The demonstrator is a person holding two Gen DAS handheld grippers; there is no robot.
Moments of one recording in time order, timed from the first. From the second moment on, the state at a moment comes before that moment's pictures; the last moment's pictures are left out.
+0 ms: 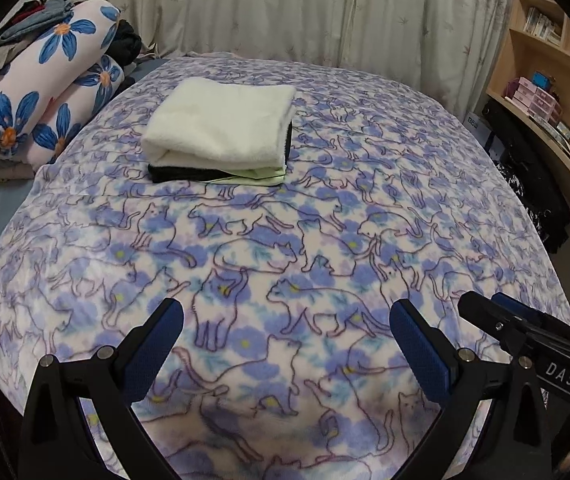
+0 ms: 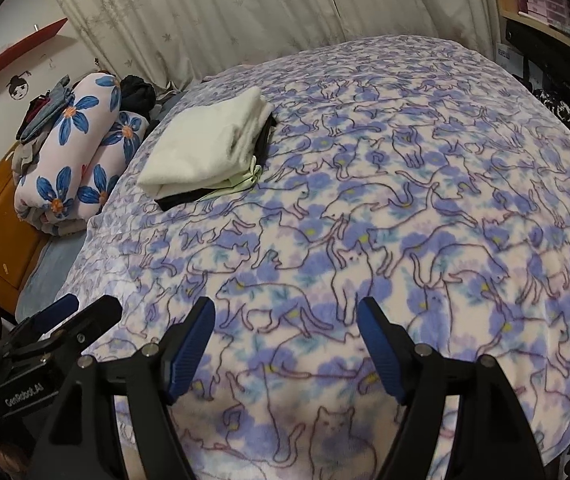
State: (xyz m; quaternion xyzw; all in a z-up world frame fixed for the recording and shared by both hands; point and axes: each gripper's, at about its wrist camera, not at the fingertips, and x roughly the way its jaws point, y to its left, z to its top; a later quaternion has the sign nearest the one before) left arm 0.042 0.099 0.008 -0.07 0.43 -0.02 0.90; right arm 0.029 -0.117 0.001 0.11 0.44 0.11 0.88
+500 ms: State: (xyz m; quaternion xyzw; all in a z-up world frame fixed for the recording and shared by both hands) left arm 0.029 0.092 0.012 -0.07 0.44 -0.03 0.90; right arm 0.008 -0.108 0.014 0.08 0.42 0.11 0.89
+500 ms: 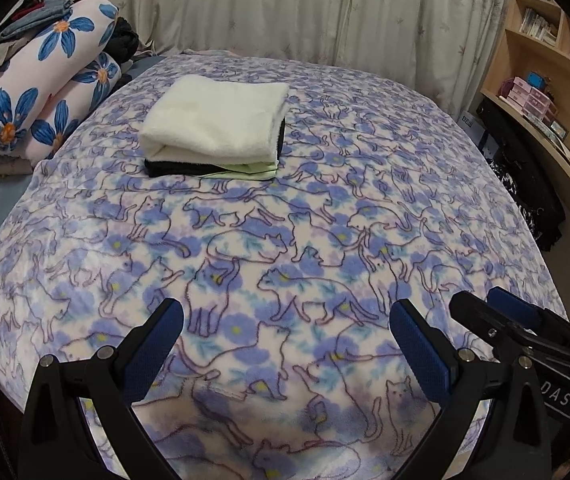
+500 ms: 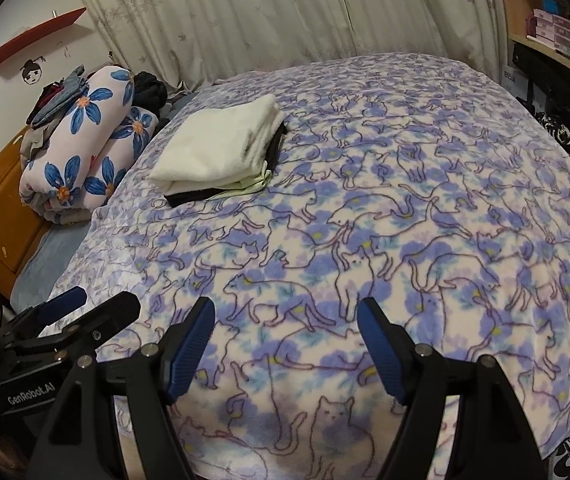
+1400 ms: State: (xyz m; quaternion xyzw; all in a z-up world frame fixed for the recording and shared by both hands) left arm 0.024 0.079 0.004 -0.04 0.45 -0.02 0.89; right arm -0.008 -0.125 0.009 0.09 0.42 0.11 0.89
